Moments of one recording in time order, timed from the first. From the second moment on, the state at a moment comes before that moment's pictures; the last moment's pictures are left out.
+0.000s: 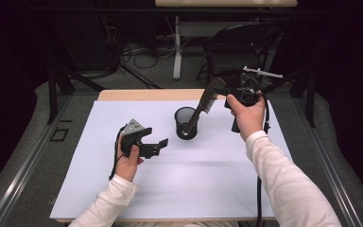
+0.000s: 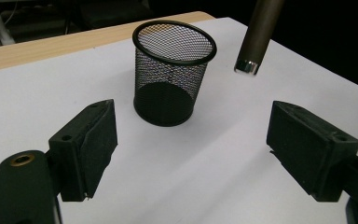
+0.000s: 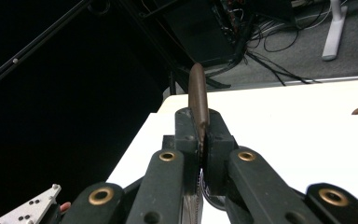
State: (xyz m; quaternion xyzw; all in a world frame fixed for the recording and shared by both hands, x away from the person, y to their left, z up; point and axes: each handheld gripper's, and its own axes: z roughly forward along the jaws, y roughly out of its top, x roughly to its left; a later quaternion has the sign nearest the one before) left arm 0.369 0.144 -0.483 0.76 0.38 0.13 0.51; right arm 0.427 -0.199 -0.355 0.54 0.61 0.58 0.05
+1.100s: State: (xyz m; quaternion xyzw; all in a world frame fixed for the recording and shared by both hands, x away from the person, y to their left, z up) left arm 0.371 0.152 -0.480 0.76 0.37 0.12 0.52; right arm 0.466 -0.194 -0.341 0.57 0.58 0.56 0.12
